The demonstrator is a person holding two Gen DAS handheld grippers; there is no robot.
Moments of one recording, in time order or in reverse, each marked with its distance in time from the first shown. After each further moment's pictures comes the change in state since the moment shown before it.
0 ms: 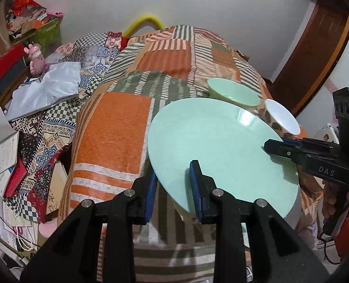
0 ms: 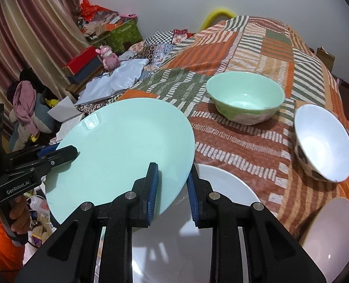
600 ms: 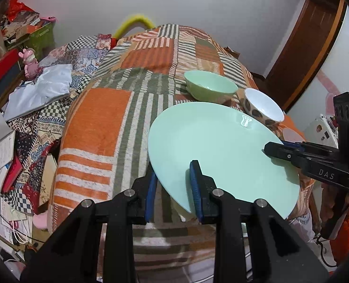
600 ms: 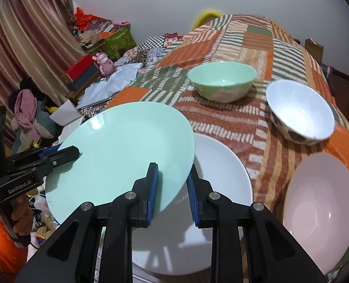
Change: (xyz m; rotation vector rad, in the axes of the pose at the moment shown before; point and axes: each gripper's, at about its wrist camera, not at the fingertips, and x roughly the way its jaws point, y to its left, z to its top) left arm -0.014 -0.042 -0.027 0.036 0.007 -0.022; right arm -0.032 -0.019 -0.043 0.067 -0.030 -0.002
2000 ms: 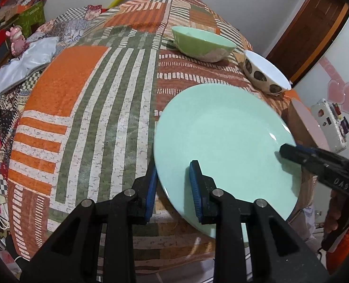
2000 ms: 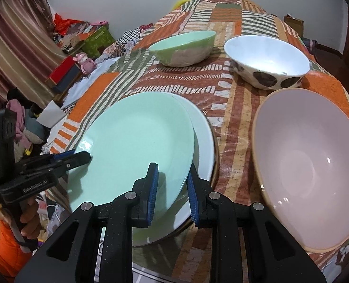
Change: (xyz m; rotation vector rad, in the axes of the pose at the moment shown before) left arm 0.069 -0.024 -0.035 -0.011 0.144 -0.024; right arm -0.003 -0.038 -0.048 0.121 0.029 -0.047
